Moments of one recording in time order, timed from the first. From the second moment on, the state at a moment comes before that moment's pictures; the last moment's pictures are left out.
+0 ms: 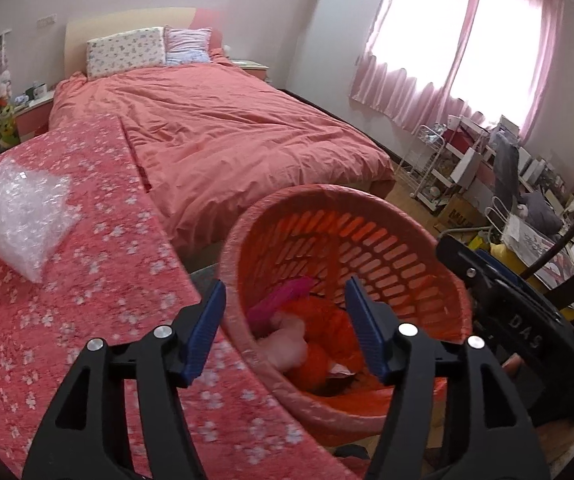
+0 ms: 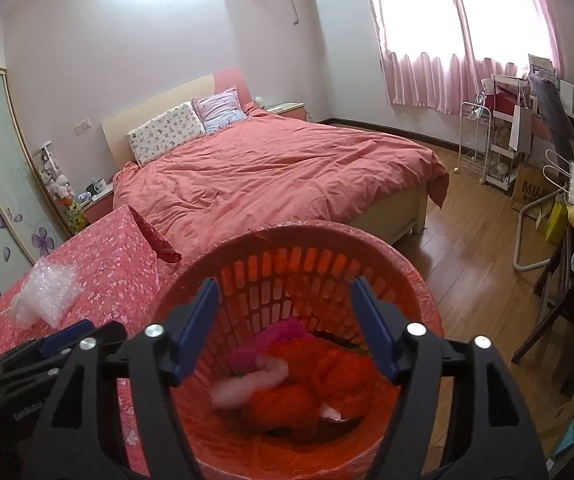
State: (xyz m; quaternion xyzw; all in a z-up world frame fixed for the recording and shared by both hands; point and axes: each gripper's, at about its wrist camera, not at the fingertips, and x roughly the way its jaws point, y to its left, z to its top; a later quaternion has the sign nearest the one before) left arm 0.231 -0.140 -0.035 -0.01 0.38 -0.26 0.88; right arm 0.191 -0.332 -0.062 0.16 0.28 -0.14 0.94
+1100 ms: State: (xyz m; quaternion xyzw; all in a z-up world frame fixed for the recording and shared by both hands) left arm 0.251 0.117 -0.018 -0.07 0.32 0.02 0.94; right arm 0.282 -0.130 -0.048 0.04 0.31 0.04 0.95
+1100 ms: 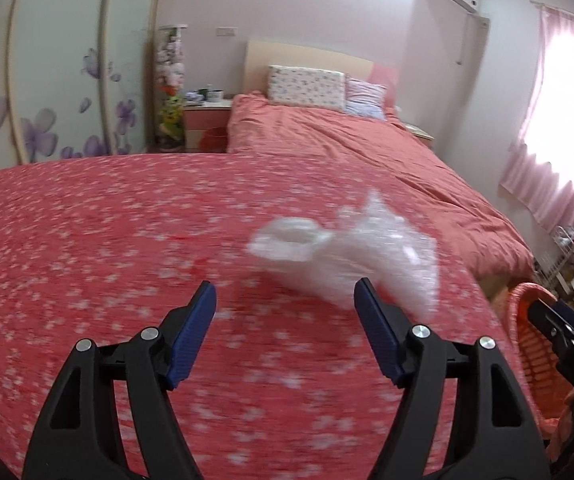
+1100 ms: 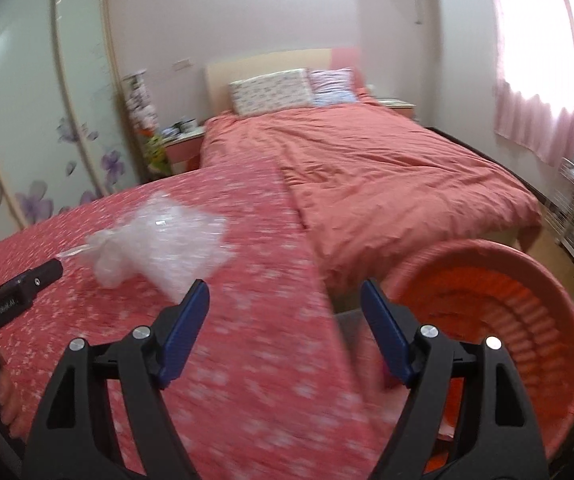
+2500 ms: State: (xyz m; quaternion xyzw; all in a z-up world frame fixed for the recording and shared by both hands) left arm 0.327 0.100 -0.033 -0.03 0.36 0.01 0.93; right arm 0.317 -0.091 -0.079 0.00 0.37 0.03 0.93
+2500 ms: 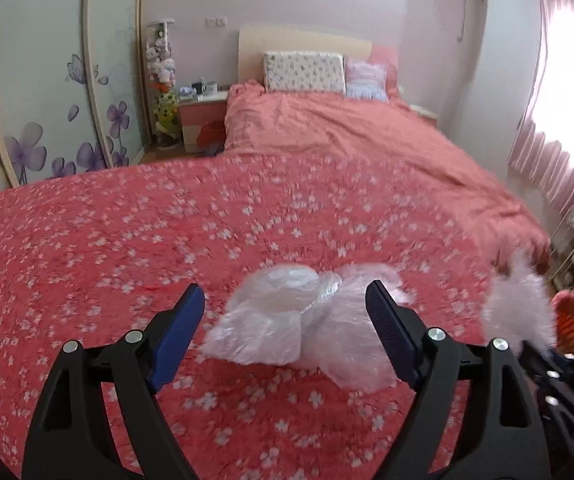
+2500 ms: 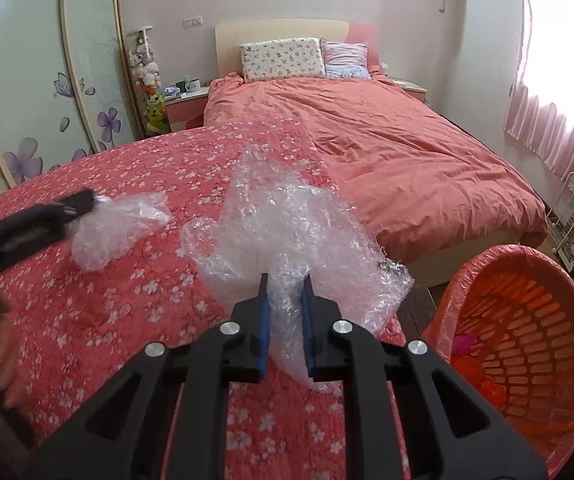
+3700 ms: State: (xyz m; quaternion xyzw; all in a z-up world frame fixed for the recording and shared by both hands) left arm 0.259 0.072 0.011 -0.06 0.35 -0.08 0.93; right arm 0.240 -0.135 -0.021 0.04 0.30 0.00 0.95
